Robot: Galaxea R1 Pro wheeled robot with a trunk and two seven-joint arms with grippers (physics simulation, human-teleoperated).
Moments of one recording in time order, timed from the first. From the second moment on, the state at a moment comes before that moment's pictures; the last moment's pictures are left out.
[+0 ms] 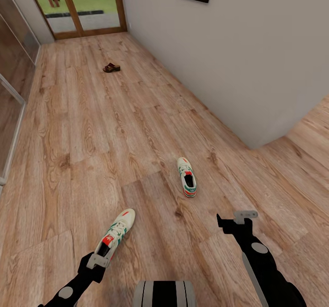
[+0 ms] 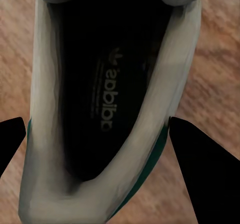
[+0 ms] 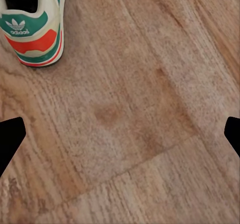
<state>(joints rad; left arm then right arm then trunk) -0.44 0.13 0.01 -0.33 -0.26 -0.34 -0.15 -0.27 -0.06 -0.01 -1.33 0.01 0.32 -0.04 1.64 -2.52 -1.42</state>
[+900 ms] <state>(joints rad) -0.44 0.12 0.03 -0.34 -0.19 -0.34 -0.13 -0.27 -0.06 -0.01 -1.32 0.01 0.32 -0.04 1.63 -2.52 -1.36</state>
